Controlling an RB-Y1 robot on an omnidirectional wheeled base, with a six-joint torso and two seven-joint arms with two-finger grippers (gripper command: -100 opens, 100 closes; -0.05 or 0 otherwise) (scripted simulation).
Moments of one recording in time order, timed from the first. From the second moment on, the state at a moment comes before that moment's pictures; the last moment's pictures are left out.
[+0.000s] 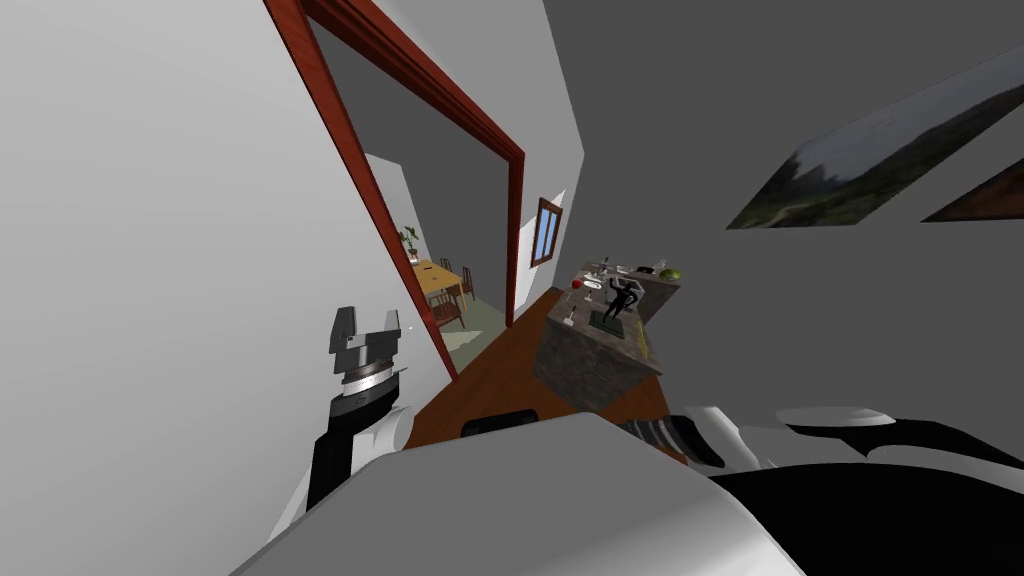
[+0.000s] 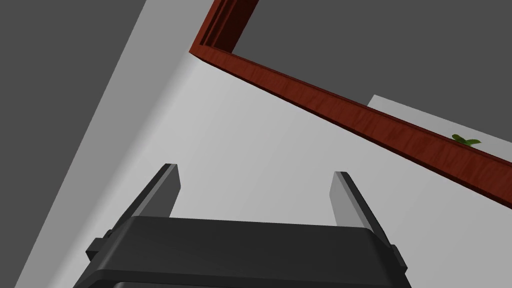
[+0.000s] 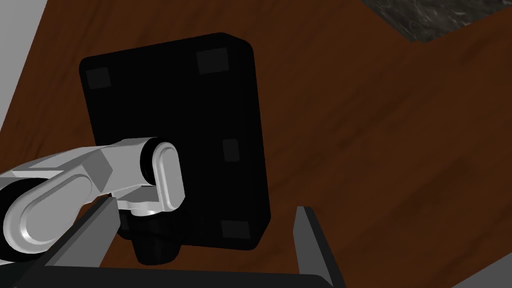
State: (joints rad) left arm 0.48 -0.01 0.04 -2.21 0.10 -0.61 0.03; right arm -0.05 -1.33 1.44 -0.98 -3.23 0.65 -0.17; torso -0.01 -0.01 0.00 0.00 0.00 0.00
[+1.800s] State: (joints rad) left arm 0.48 -0.01 0.04 -2.21 0.10 -0.61 0.03; right arm 0.15 -1.48 1.69 -1.01 -3.70 0.74 -0.20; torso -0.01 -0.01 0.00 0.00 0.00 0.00
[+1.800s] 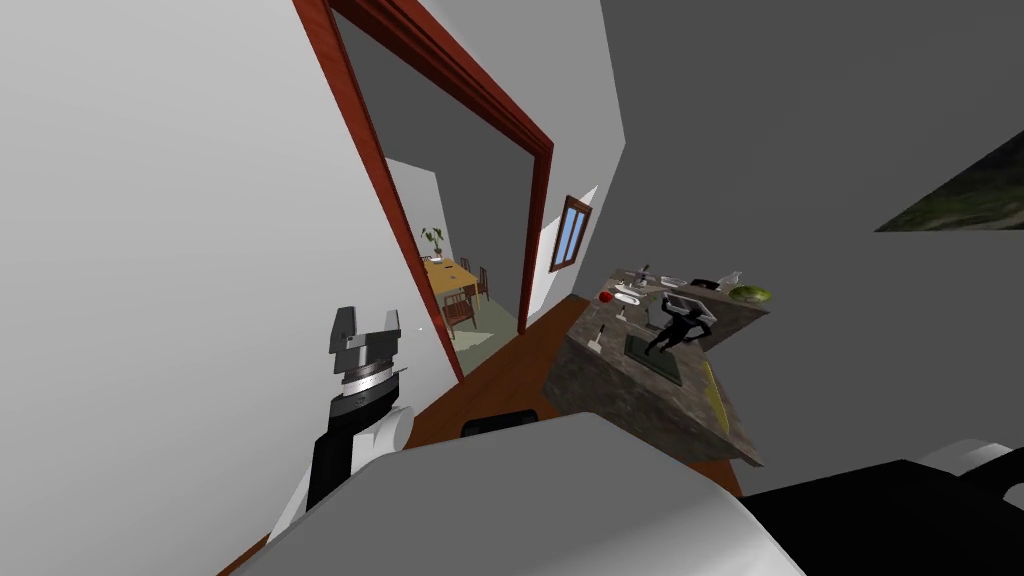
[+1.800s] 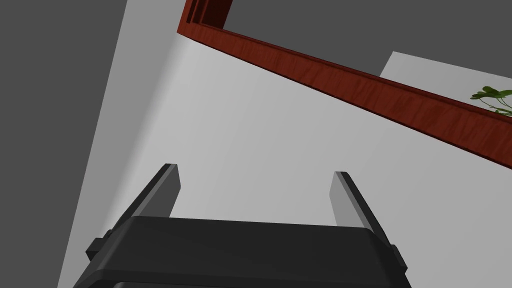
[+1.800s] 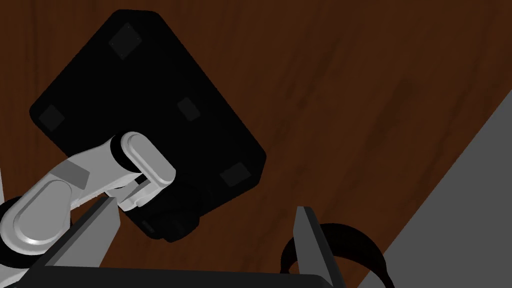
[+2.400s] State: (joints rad) left arm 0.48 -0.01 0.04 -2.21 0.10 -0.61 0.03; right arm 0.24 -1.53 1.77 -1.00 -3.88 0.77 -0.21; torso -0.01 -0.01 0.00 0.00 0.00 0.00
